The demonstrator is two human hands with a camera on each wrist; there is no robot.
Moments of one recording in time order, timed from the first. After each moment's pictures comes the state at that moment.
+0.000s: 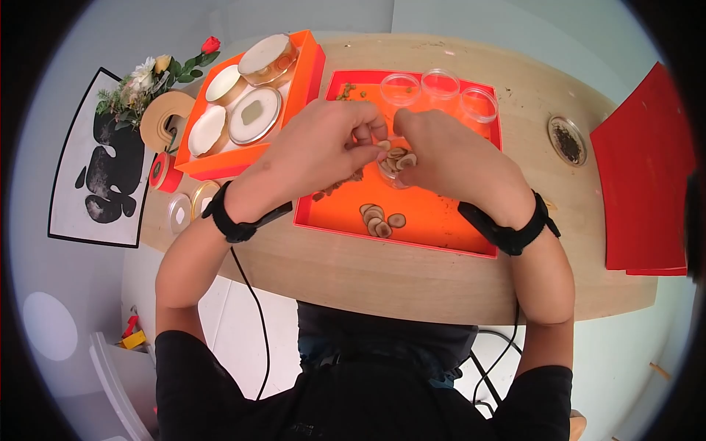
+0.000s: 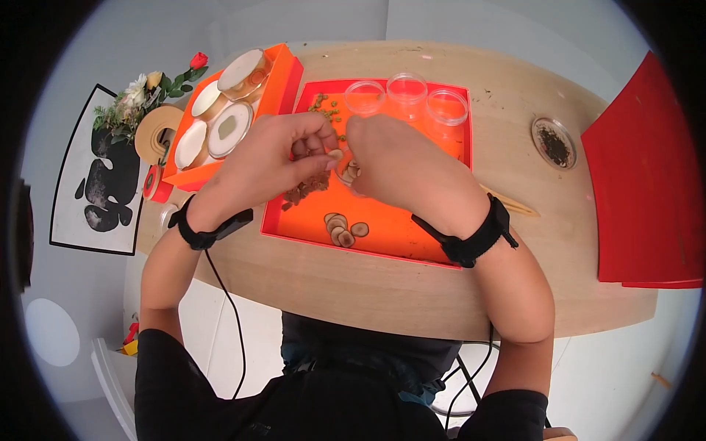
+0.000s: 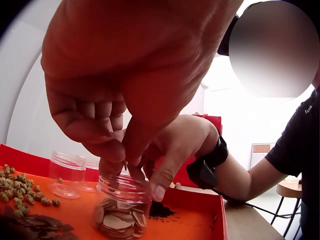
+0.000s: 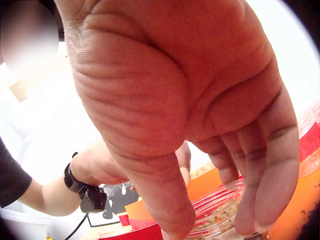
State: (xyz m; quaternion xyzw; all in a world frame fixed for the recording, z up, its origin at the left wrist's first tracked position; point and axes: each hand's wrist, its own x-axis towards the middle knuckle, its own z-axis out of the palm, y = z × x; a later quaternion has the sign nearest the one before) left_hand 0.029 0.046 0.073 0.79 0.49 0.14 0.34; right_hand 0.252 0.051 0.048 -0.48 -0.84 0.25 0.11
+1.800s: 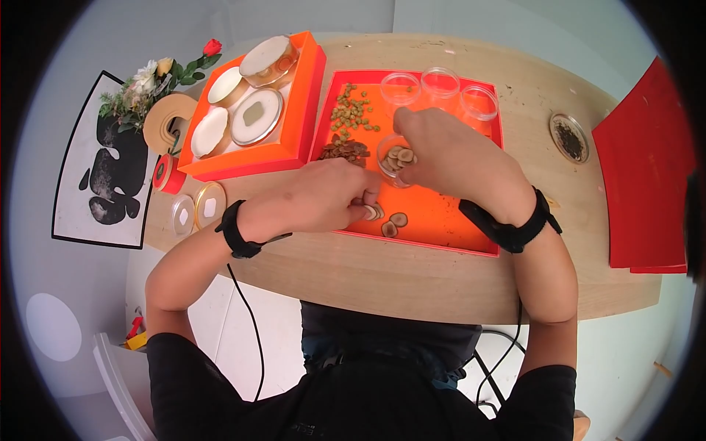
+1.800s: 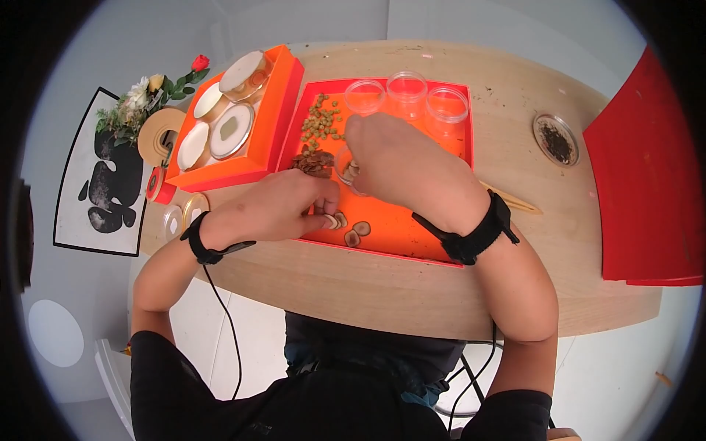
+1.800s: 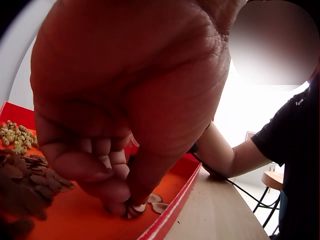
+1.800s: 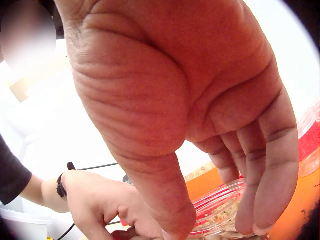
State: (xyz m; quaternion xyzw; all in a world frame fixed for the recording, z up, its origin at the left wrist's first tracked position) left_hand 0.018 0.030 0.033 0.85 0.43 -0.08 0.29; right_hand 0.255 0.047 0.041 -0.45 -0.86 0.22 0.12
